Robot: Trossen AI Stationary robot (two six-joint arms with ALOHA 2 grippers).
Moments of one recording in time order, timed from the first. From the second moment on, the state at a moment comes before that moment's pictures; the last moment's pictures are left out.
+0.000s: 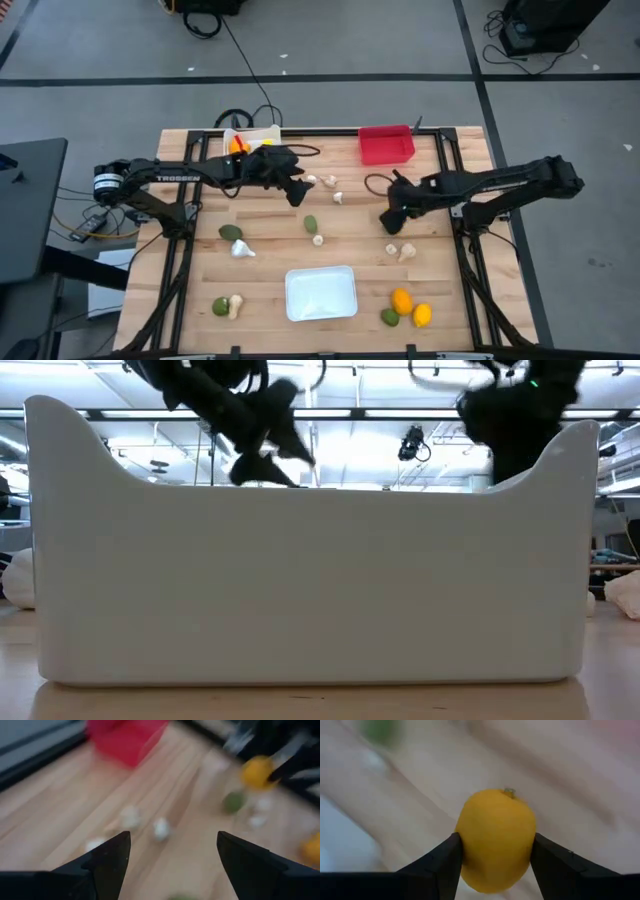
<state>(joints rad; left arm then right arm) 0.23 1.38 0.94 -0.09 -0.04 -0.41 0.04 1.18 0.90 -0.89 0.16 0.94</state>
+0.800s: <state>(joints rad) 0.22 1.38 0.88 0.41 -0.01 -0.68 -0.06 1.23 0.90 -0.01 0.22 0.07</state>
